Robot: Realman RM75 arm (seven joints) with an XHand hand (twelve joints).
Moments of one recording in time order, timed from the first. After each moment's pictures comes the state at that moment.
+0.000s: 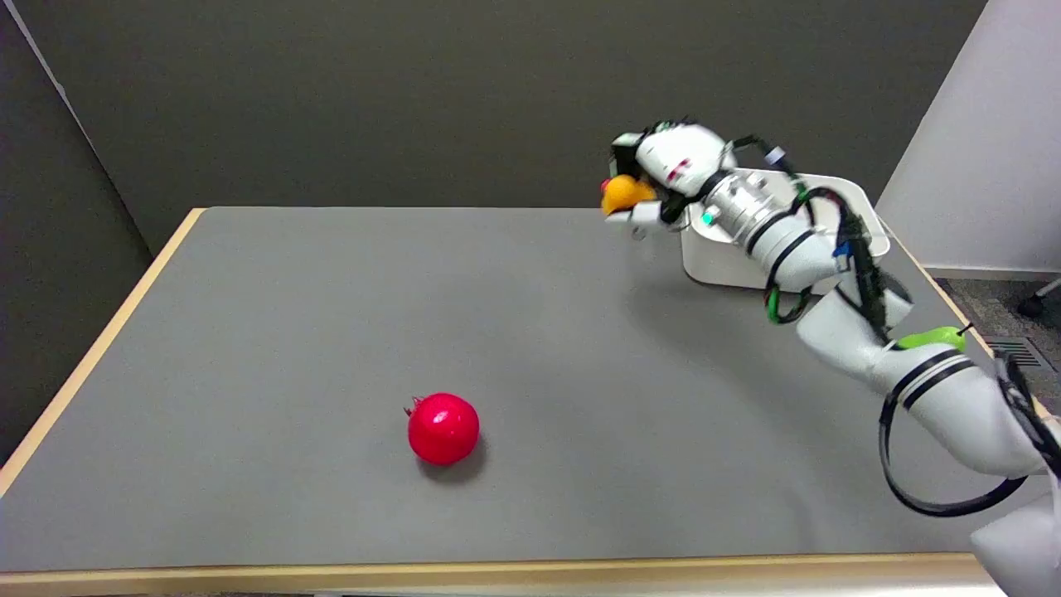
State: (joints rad) arm 0.39 -0.95 -1.77 1.27 -0.40 0.19 1.03
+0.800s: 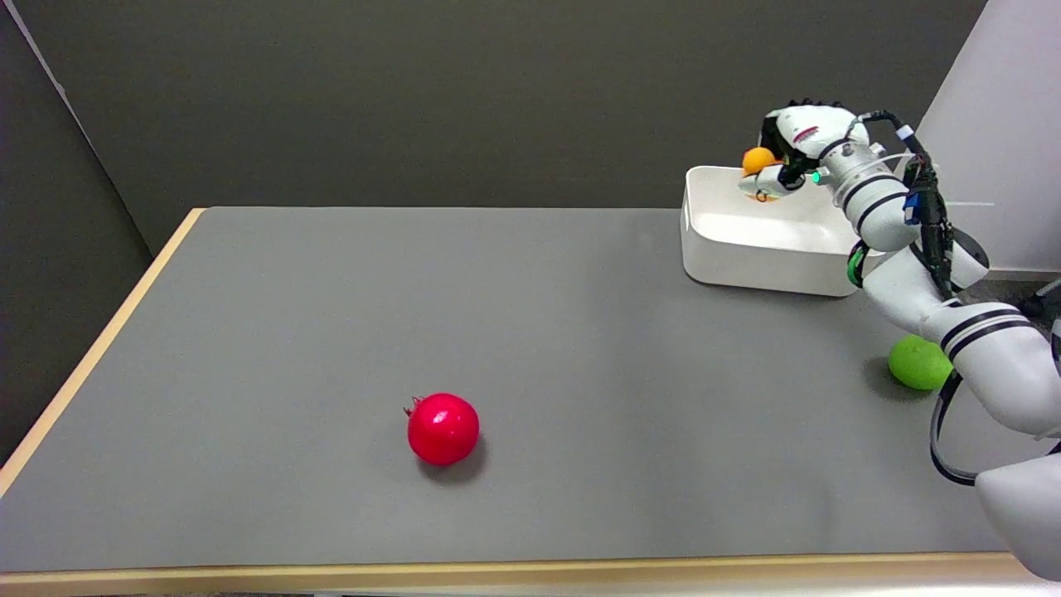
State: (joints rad) arm 0.49 -0.88 -1.59 1.05 -0.45 -0.01 1.04
